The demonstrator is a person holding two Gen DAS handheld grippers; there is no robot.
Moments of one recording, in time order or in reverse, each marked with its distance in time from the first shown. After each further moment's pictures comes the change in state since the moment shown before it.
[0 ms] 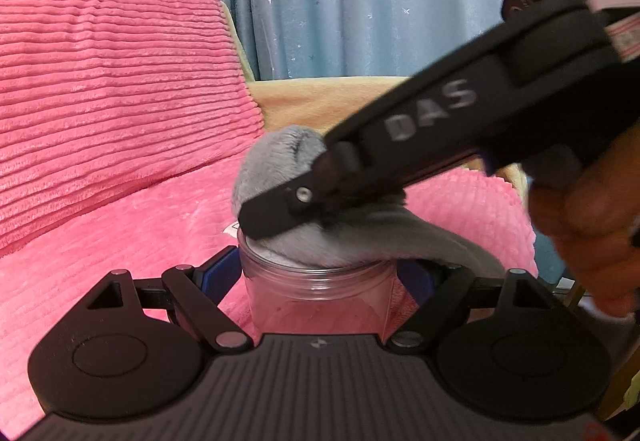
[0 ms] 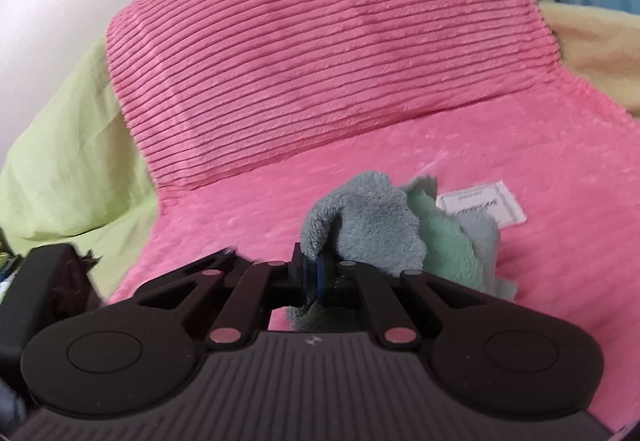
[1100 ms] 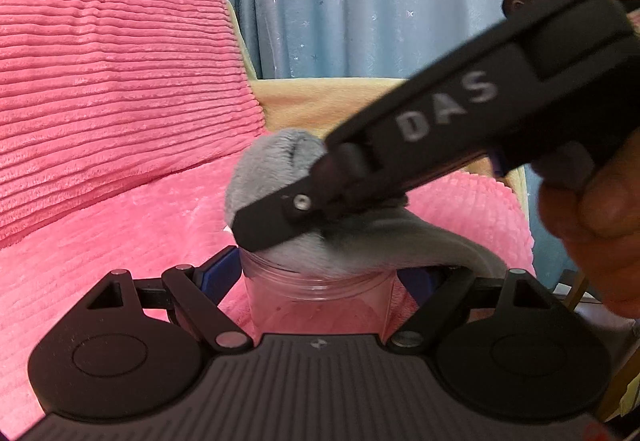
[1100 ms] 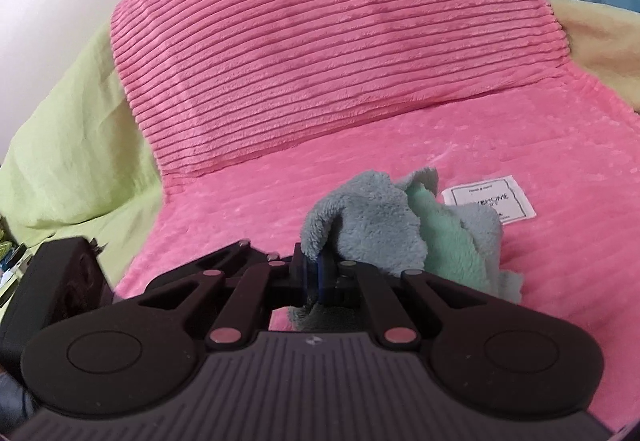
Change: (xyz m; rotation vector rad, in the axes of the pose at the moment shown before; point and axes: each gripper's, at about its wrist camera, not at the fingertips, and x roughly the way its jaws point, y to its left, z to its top) left arm -0.001 0.010 0.000 -0.018 -0.002 -0.018; right arm 0.001 0.010 0.005 -0.006 0.052 0.030
